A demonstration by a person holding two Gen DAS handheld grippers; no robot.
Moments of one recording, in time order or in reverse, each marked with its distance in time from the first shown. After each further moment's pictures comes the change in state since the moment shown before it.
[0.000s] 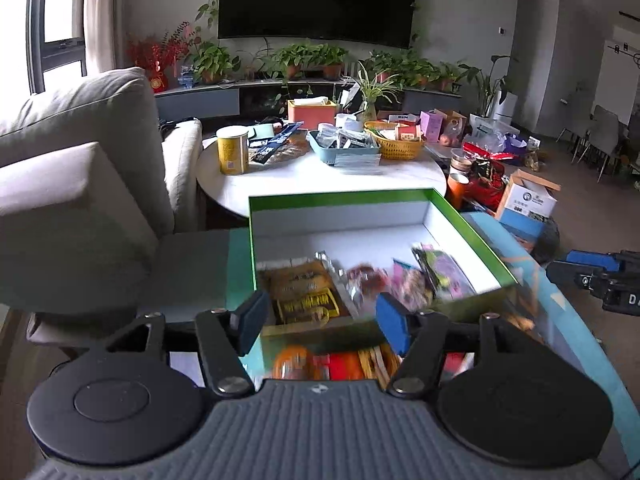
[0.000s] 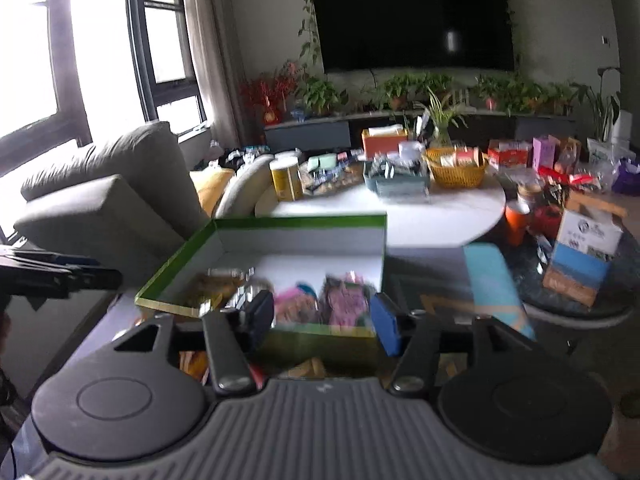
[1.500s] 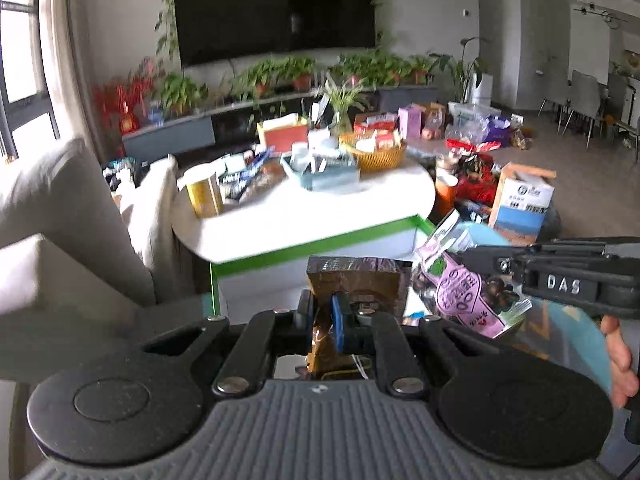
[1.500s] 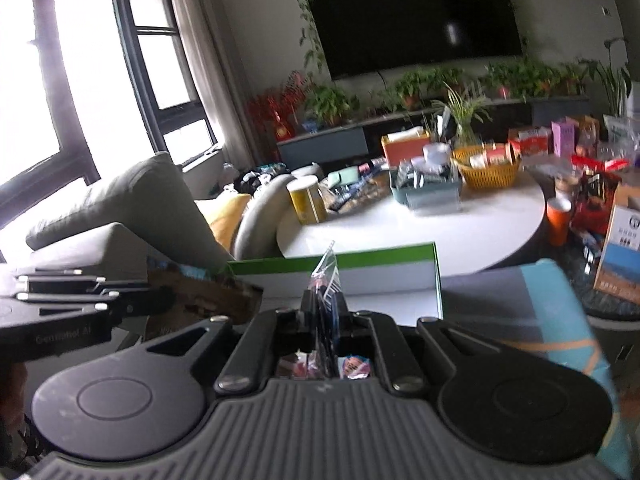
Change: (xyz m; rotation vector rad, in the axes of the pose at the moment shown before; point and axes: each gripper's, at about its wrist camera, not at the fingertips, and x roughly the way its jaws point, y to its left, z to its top) left arm 0.072 -0.032 0.056 0.152 -0.015 -0.009; right arm 0.078 0.007 0.037 0.105 -0.042 0.079
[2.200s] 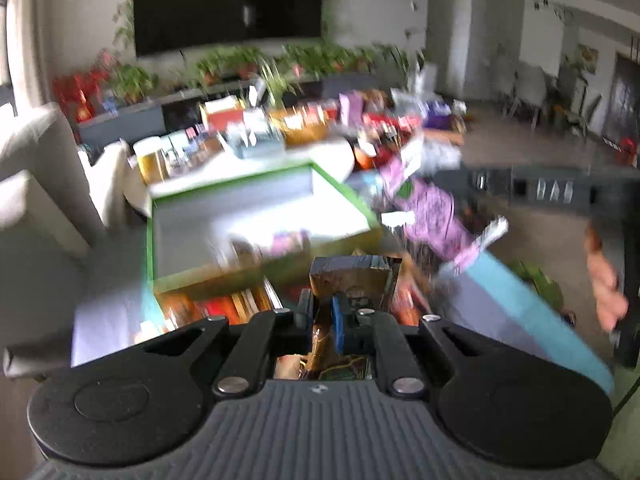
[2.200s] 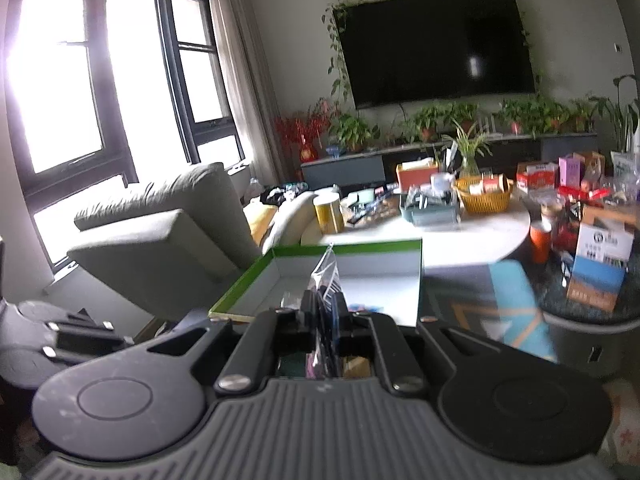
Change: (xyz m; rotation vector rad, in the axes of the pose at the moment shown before) left arm -0.120 -0.065 -0.071 0.025 -0.009 -0.147; right arm -0.134 0.017 -0.033 -0.090 -0.091 0.050
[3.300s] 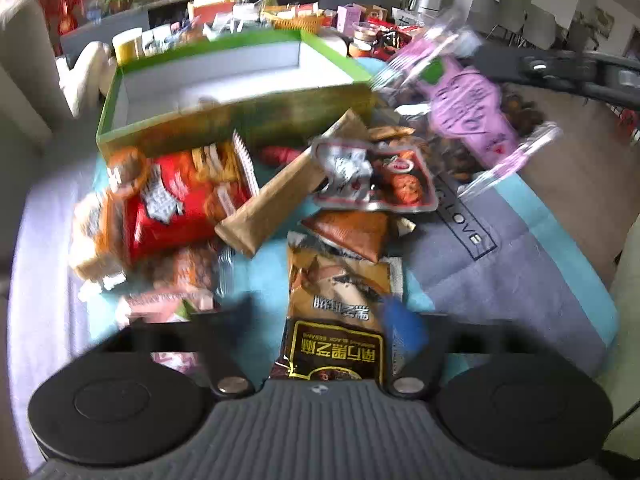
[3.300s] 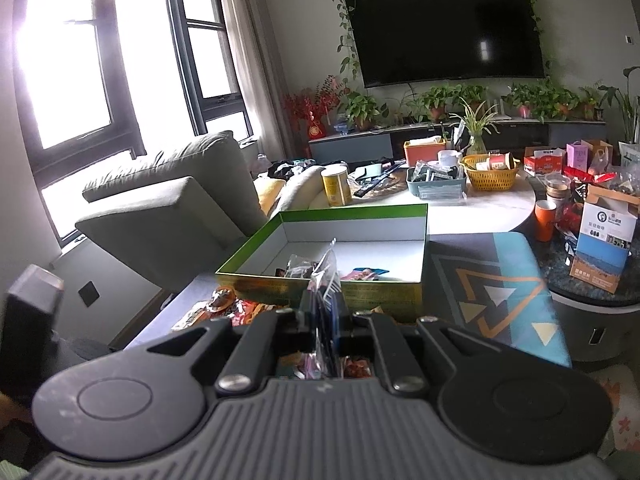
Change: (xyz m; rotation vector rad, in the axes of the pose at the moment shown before) left arm 0.058 -0.007 -0.078 -0.083 0.310 -0.067; right arm -0.018 -0.001 -0.029 -0.014 0.075 0.025
